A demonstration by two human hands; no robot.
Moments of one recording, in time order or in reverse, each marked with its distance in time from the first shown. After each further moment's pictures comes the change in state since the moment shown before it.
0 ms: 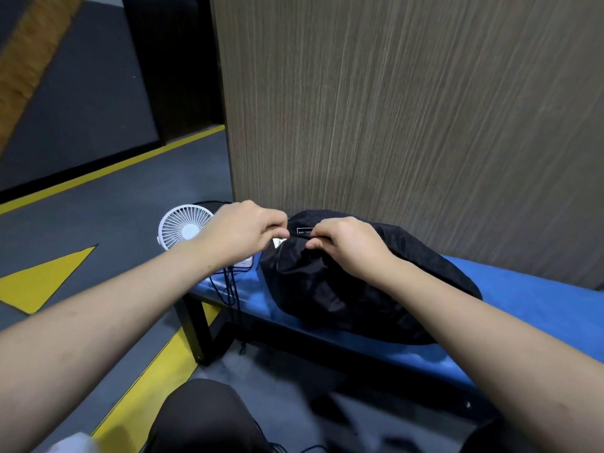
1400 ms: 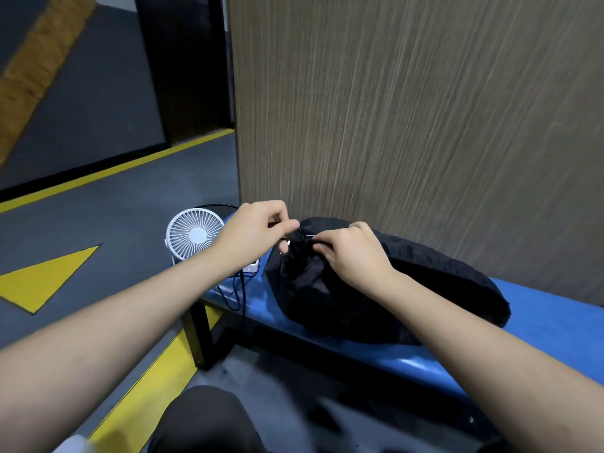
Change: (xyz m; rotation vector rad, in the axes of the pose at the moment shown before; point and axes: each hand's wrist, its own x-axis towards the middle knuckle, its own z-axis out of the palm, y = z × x) left_hand -0.003 0.009 0.000 -0.557 0.080 -0.262; right_hand 0.008 -0.008 0.015 -0.168 0.022 0.065
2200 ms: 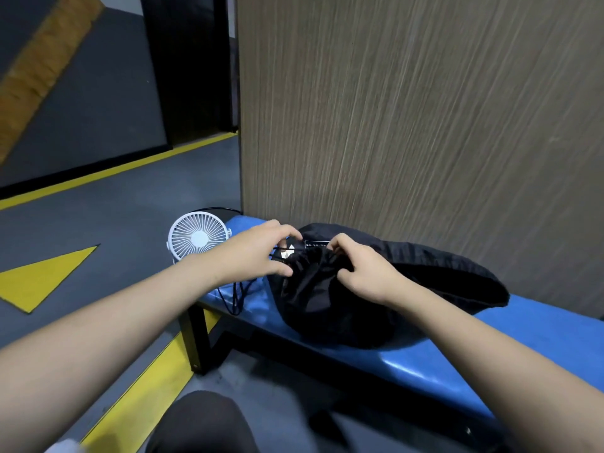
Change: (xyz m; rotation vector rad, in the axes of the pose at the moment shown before) left_hand 0.002 -0.026 -0.003 0.236 -0.319 0.113; right_hand -0.017 0.013 -0.015 0.421 -0.259 0.116
